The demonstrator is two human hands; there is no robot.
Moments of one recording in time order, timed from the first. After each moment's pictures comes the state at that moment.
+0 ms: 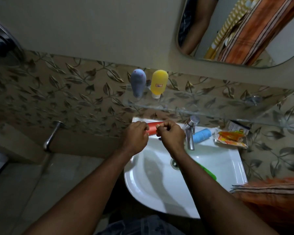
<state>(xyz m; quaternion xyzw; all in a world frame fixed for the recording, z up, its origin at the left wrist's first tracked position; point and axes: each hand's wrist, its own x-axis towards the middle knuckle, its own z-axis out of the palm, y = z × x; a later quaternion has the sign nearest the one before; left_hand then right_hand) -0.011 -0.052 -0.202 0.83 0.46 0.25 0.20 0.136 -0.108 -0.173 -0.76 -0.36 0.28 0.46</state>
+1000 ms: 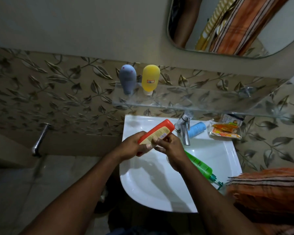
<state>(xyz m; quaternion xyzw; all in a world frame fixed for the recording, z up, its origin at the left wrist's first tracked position) -0.020 -0.061 -0.211 0.64 0.38 0.11 0.66 0.150 -0.155 -0.196 -0.64 -0.25 0.52 0.51</state>
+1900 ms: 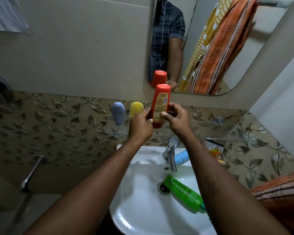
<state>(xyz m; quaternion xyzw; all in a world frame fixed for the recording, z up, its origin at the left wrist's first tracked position) 0.084 -0.040 -0.055 0.73 0.43 0.40 0.36 0.231 -0.081 -0.044 -0.64 -0.43 0.26 0.58</state>
